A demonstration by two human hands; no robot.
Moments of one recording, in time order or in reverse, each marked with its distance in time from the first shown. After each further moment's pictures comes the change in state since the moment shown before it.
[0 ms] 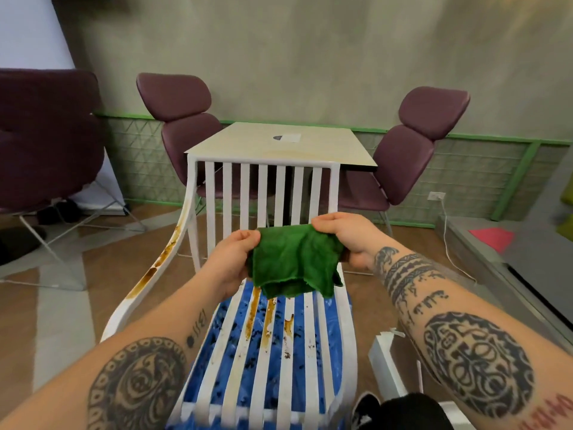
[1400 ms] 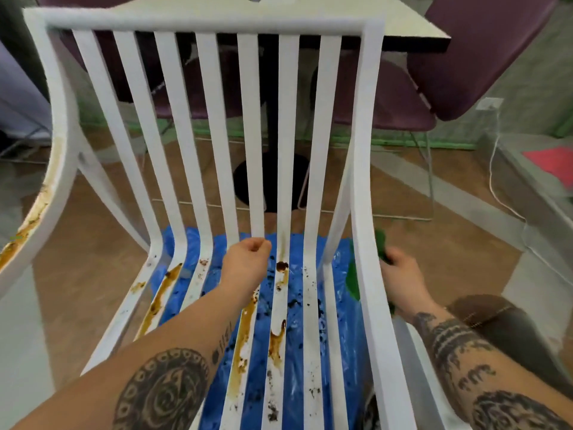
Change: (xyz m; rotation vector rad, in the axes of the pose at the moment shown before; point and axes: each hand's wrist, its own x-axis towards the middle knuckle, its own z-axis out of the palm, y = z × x) left_hand 0.270 -0.205 0.048 0.493 0.170 -0.175; right_hand 0.222 0.252 -0.131 -0.202 0.370 0.037
